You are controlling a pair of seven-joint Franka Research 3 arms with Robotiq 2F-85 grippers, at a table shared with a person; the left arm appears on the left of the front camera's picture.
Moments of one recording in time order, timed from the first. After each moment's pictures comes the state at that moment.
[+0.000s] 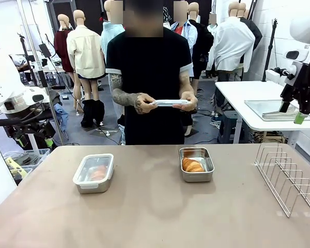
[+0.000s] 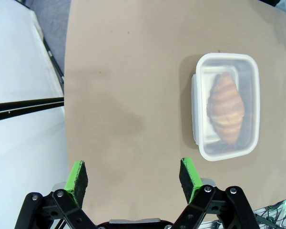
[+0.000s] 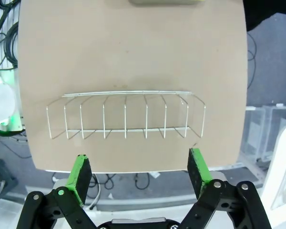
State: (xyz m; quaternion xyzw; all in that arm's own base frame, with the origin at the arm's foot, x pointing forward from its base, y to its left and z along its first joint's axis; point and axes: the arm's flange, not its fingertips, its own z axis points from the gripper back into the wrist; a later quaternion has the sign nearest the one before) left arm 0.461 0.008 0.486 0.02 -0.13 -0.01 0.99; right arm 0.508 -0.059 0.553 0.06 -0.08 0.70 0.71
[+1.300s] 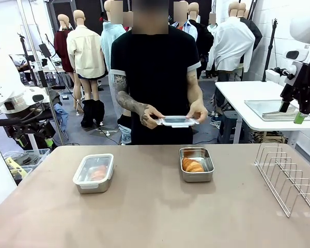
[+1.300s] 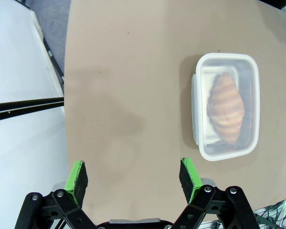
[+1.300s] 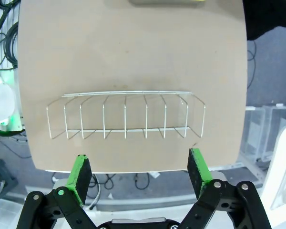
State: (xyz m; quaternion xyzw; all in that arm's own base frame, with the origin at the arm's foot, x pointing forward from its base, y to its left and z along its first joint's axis) left arm 0.461 0.008 0.486 0.02 -0.13 -0.01 0.99; right arm 0.508 -0.059 0.553 0.06 -0.08 0.70 0.71
